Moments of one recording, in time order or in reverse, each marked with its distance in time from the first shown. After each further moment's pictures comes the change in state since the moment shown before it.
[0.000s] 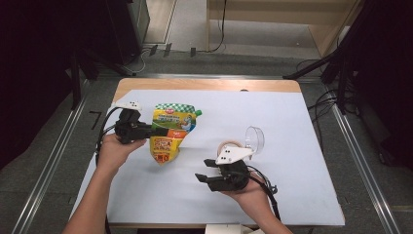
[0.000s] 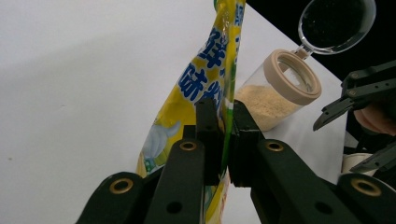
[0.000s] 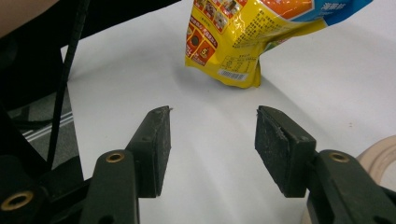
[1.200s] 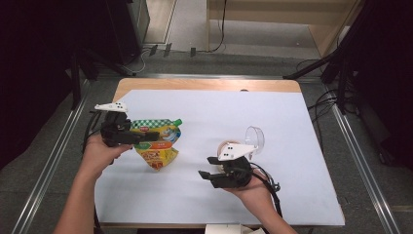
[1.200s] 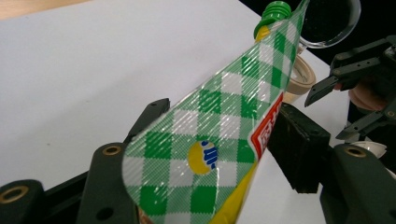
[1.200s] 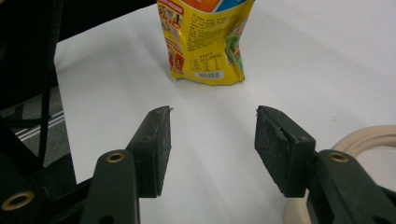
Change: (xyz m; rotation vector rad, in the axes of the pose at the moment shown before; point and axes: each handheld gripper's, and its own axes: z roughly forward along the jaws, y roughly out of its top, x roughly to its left) left arm -0.003 -0.006 -0.034 -0.024 0.028 0.042; right arm -0.008 0.003 -0.005 0.020 -0.019 0.010
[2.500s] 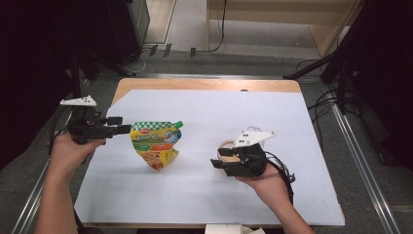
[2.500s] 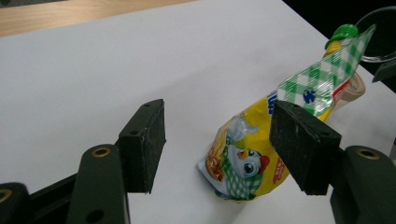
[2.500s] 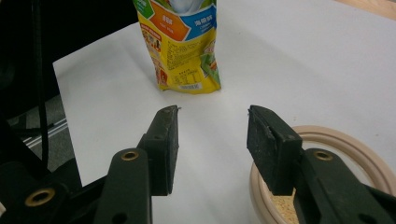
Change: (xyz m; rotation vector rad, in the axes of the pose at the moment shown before) left arm 0.023 -0.011 -0.059 -0.022 0.193 -0.095; right arm -0.021 0.019 -0.037 -0.004 -0.009 0.050
